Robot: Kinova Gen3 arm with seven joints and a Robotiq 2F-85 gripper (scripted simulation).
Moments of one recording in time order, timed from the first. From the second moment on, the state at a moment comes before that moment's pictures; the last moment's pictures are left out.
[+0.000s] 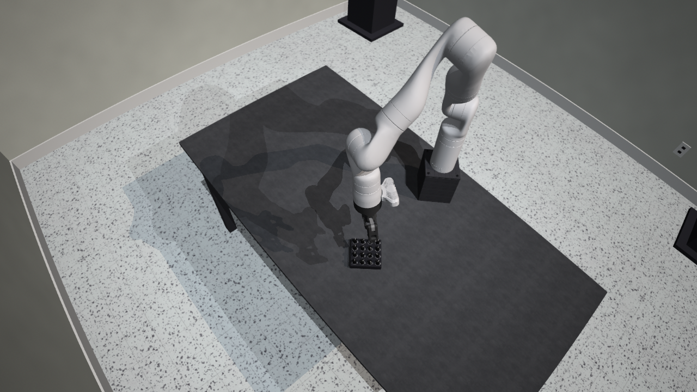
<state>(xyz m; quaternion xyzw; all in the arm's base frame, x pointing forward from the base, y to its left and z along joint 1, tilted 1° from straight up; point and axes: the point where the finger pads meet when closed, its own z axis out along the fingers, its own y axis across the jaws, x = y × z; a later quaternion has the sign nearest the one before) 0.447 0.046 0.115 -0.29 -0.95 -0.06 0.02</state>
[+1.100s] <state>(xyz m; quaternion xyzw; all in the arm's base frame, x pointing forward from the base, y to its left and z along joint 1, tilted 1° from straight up) 0.443 0.055 0.085 -0.41 -0.91 -0.07 0.03</state>
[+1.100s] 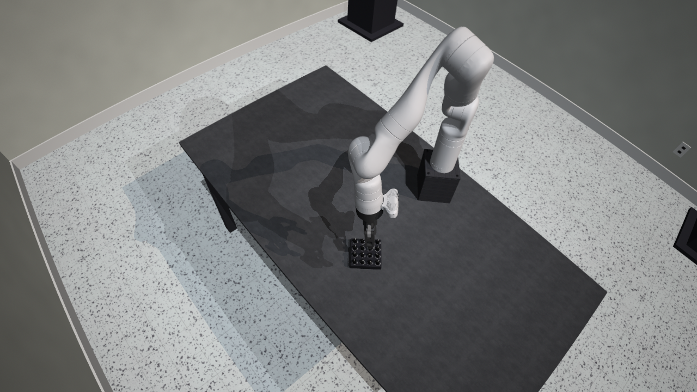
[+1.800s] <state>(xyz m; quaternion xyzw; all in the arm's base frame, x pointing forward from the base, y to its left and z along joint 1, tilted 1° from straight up) 0.441 0.059 0.065 -0.49 -0.87 -0.08 0.04</state>
